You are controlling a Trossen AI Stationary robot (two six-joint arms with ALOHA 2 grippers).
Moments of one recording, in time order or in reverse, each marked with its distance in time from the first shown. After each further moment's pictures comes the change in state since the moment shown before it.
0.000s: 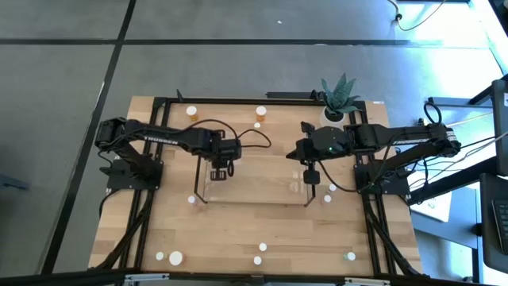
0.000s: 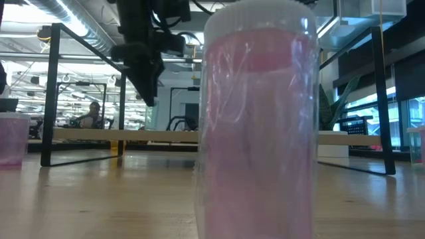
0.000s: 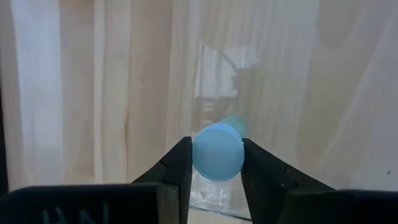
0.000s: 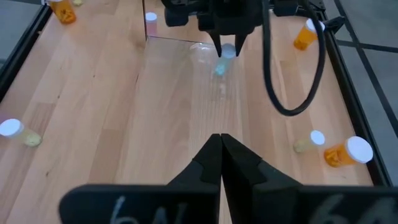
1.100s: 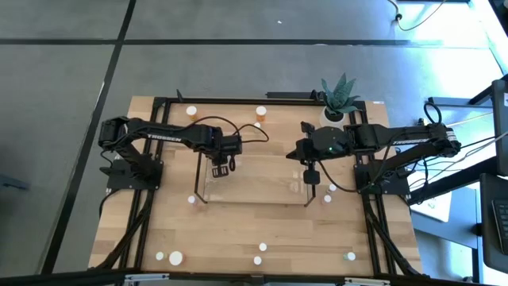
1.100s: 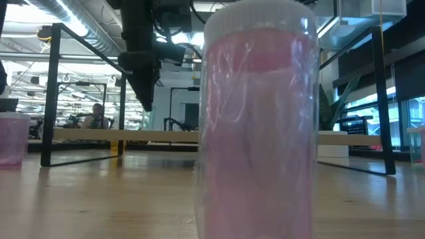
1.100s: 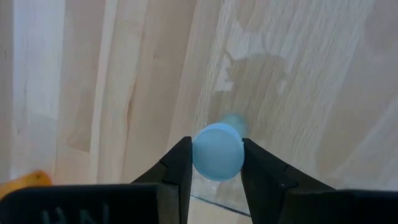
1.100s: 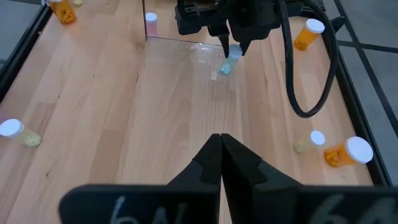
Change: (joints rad) left arm 0.048 0.031 0.002 -0.034 0.014 -0.092; right arm 0.000 0.000 0.000 0.002 0.000 0.000
